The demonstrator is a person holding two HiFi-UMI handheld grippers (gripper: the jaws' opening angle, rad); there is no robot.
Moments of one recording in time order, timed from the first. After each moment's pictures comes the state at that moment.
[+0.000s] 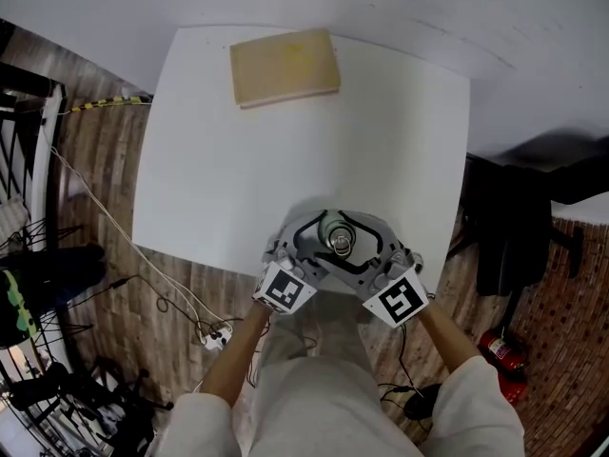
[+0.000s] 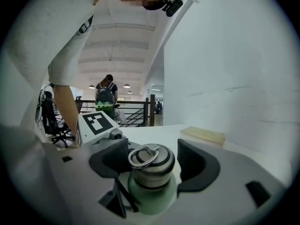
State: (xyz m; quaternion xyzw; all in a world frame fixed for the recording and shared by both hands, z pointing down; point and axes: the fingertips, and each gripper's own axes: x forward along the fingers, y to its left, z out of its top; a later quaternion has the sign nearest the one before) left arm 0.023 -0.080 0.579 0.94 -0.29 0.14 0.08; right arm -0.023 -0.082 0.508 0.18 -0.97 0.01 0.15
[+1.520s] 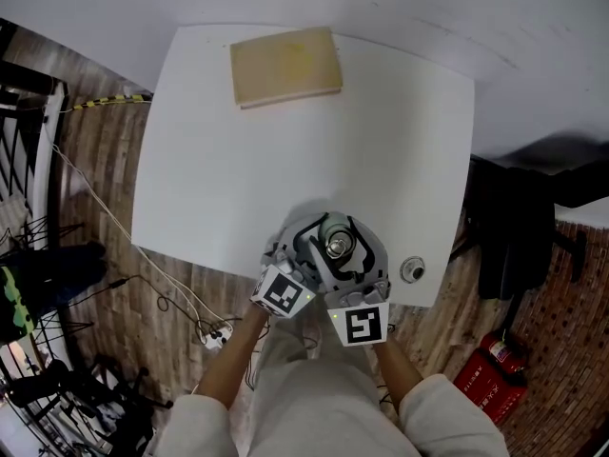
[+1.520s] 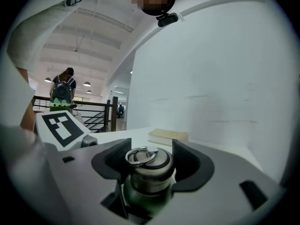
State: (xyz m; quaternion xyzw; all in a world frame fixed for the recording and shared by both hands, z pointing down) left arm 0.023 -0.080 0.581 0.94 -0.28 0.15 0.07; right arm -0.014 -0.103 0.506 0.46 -0.88 0.04 0.10
